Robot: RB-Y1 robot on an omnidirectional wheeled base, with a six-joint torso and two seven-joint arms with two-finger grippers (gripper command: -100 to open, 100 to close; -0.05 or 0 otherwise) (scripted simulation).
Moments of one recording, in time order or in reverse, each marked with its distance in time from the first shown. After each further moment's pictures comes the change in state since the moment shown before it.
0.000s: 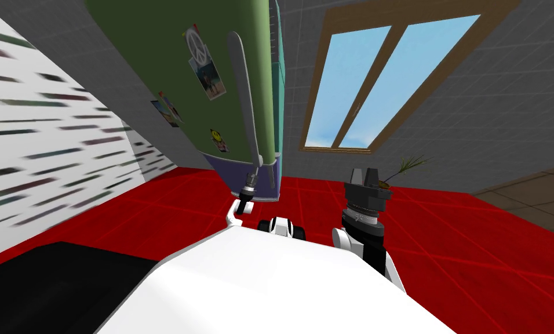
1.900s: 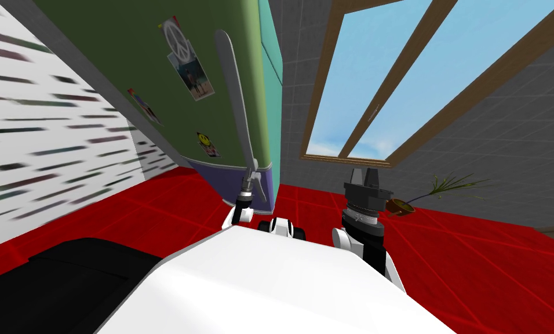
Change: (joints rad) left arm 0.169 0.012 -0.117 -0.151 0.284 0.045 -0.317; right arm 0.000 0.000 0.000 0.000 0.000 0.000 0.000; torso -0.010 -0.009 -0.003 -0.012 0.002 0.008
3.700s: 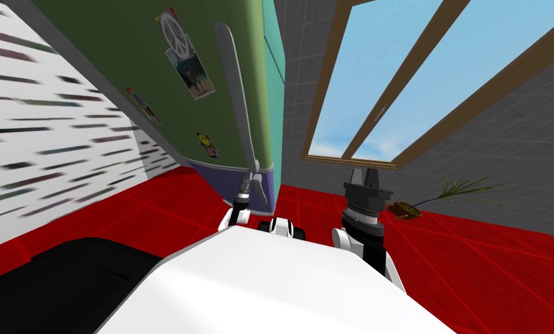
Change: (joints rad) left arm 0.019 0.032 0.031 0.017 -0.051 -0.039 -0.053; right arm 0.000 0.000 0.000 0.000 0.000 0.000 0.000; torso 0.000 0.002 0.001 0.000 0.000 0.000
